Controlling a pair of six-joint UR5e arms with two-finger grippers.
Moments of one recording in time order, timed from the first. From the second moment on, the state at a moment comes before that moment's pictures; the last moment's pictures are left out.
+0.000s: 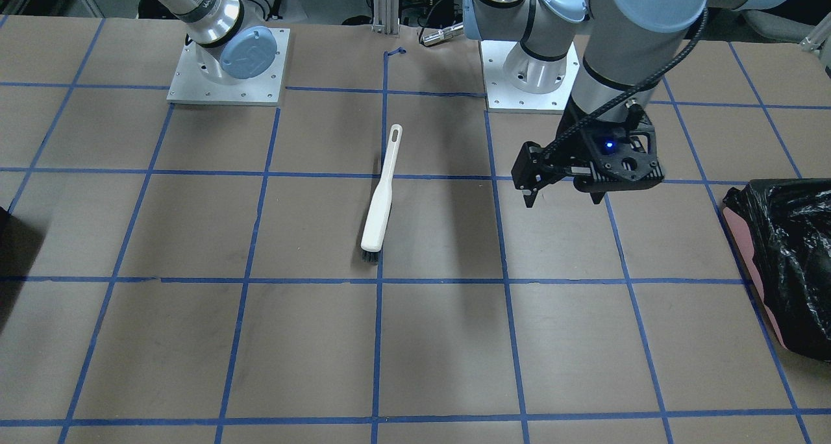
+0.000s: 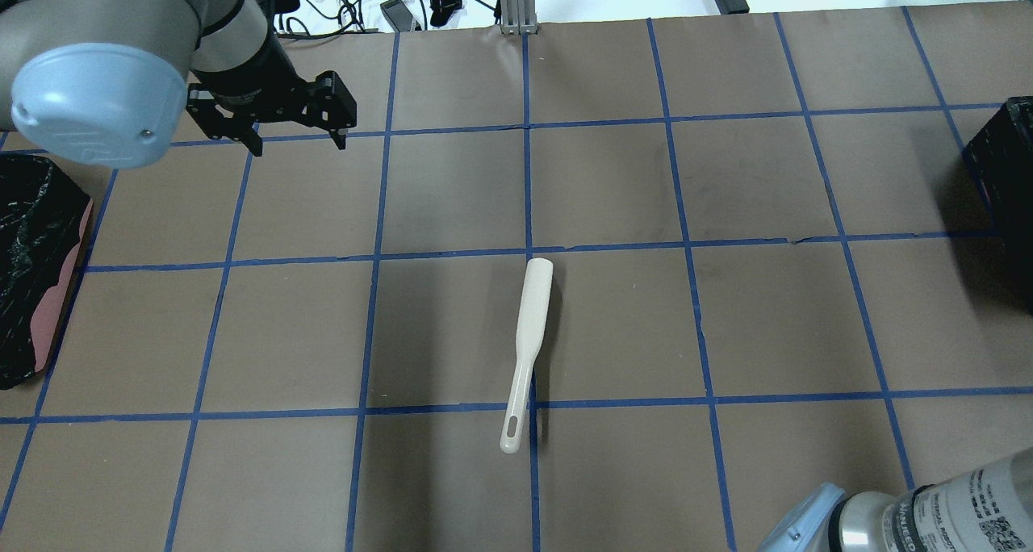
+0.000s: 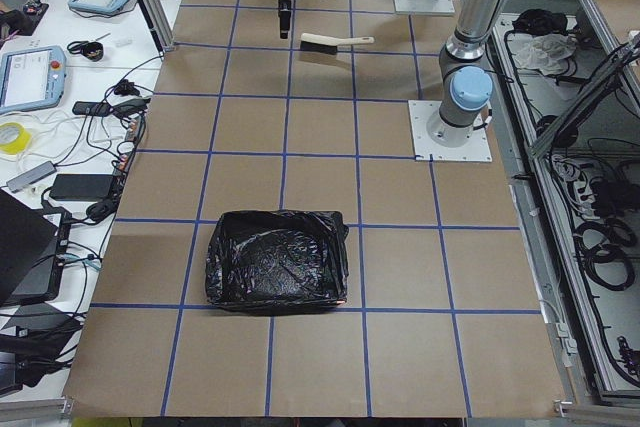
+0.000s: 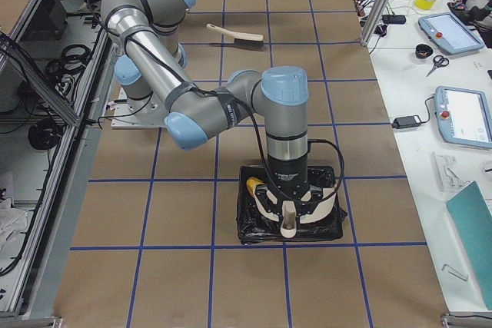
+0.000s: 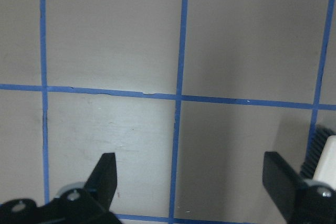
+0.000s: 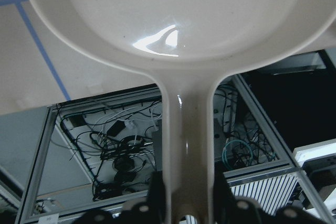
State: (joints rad) left arm -1.57 -1.66 -1.60 -1.35 1.61 -0.04; right arm 0.64 -1.16 1.14 -2.09 -1.75 -2.39
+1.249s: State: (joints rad) left arm -1.54 -1.61 -1.62 -1.44 1.56 0.03; right arm 1.19 -1.23 1.35 -1.89 -1.64 -1.29
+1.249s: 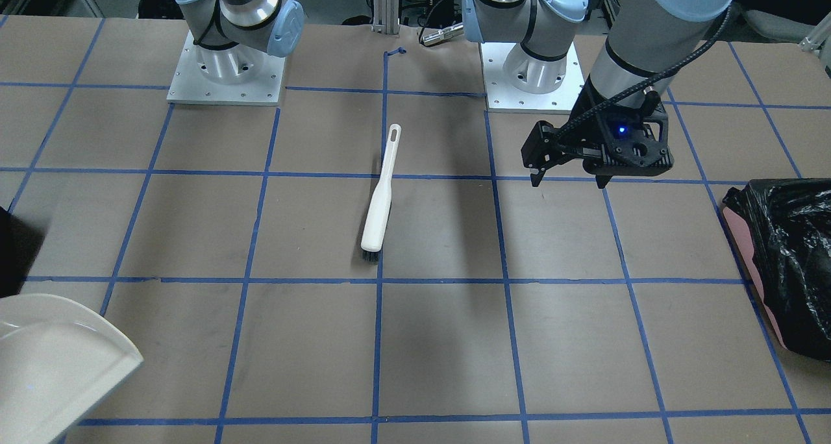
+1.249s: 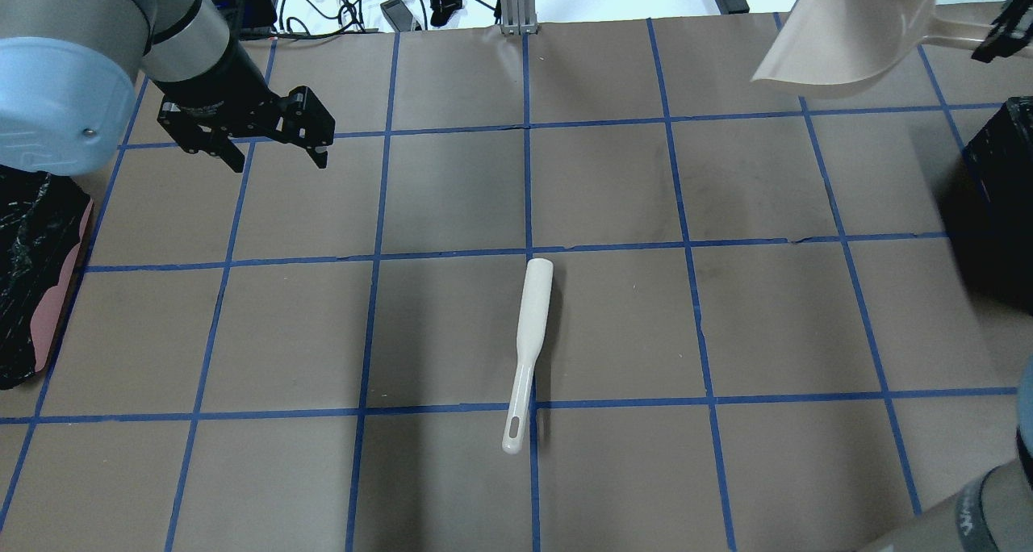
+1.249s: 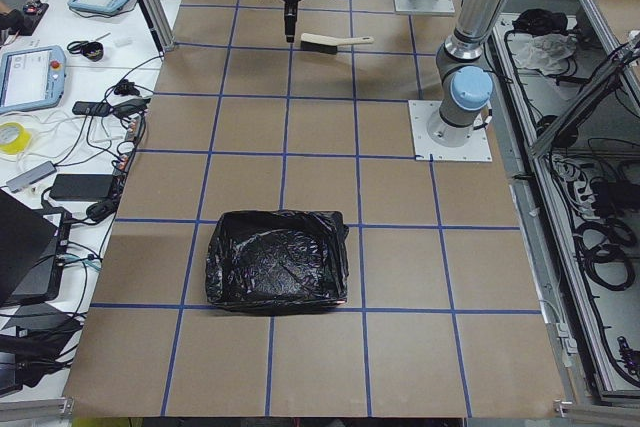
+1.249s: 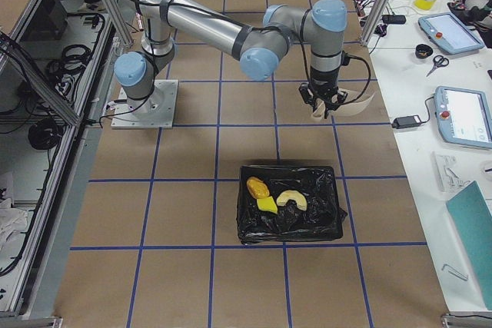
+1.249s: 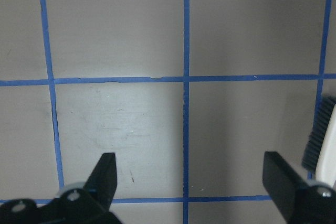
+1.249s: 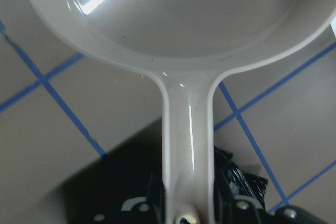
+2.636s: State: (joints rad) left arm -1.54 -1.60 -1.64 -1.44 1.57 0.03; right arm 1.87 -1.06 1.35 -1.88 -1.54 0.19
